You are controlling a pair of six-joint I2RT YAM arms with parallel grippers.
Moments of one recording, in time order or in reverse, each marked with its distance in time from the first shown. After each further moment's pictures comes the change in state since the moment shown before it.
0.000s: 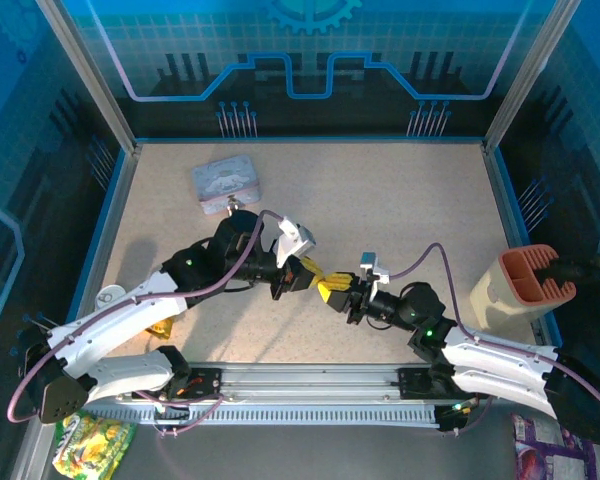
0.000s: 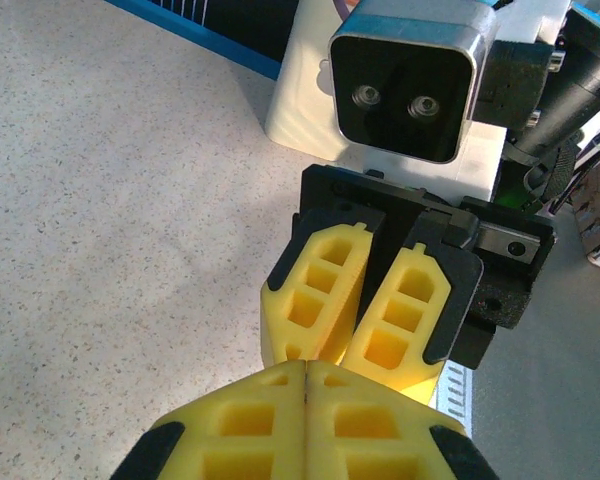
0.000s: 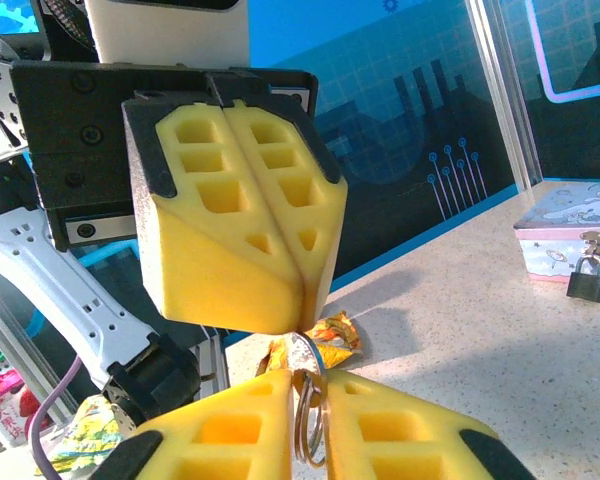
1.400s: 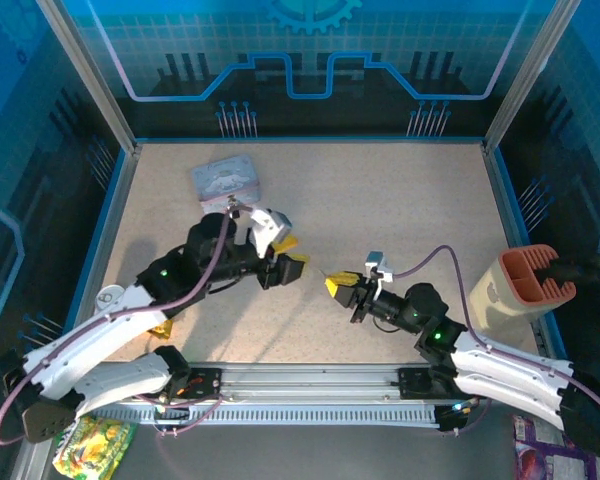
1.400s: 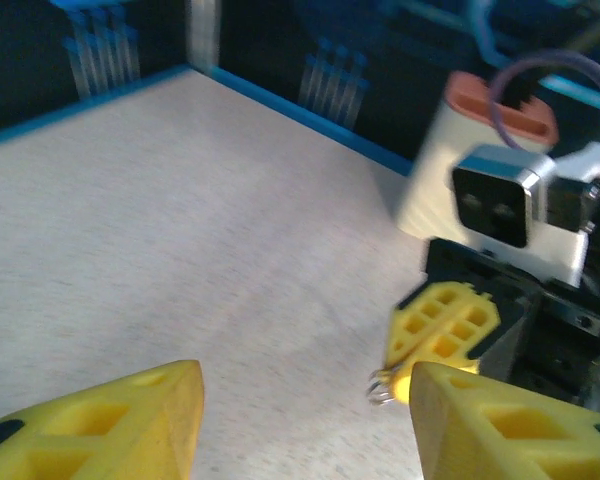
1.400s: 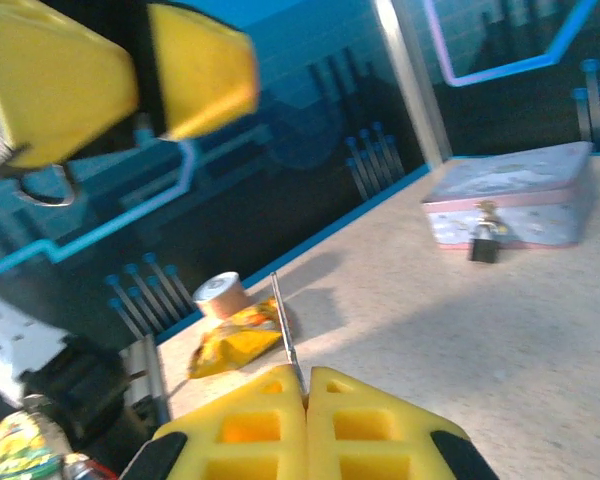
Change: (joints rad) left arm 0.039 -0.191 -0.052 0.058 -0.328 -0.049; right arm -0.031 -0.156 -0.003 -0.264 0.146 -0.019
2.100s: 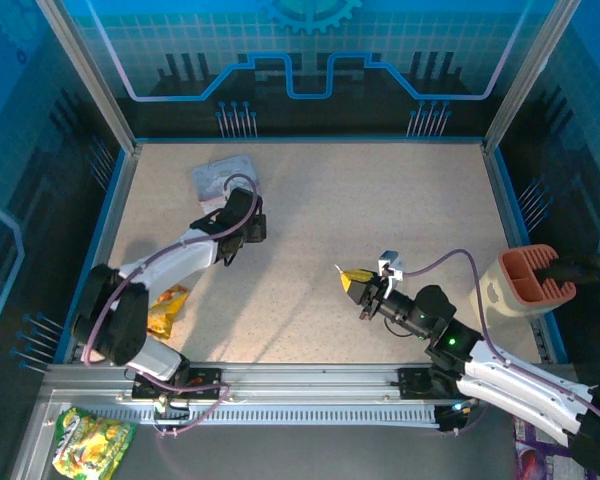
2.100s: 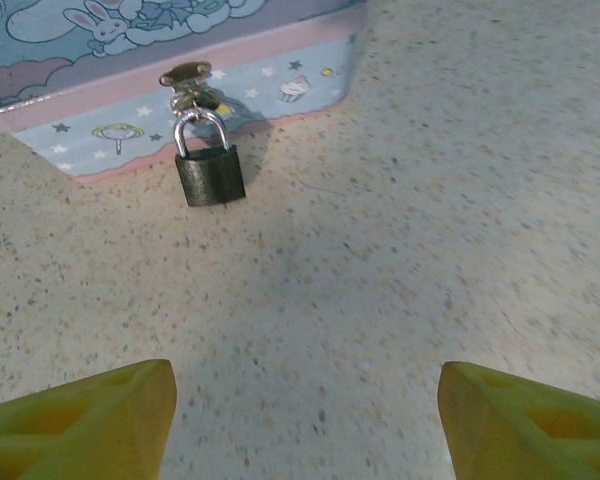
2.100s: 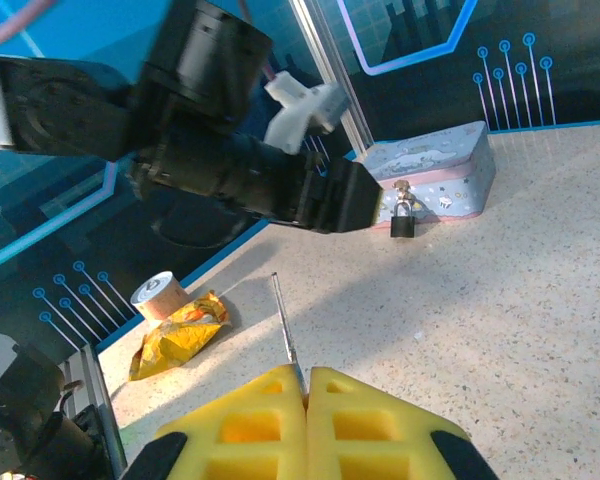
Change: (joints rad) left arm 0.320 0.616 0.071 -0.049 -0.575 -0.307; right arm -0.016 -0.186 0.011 -0.267 0.102 0.016
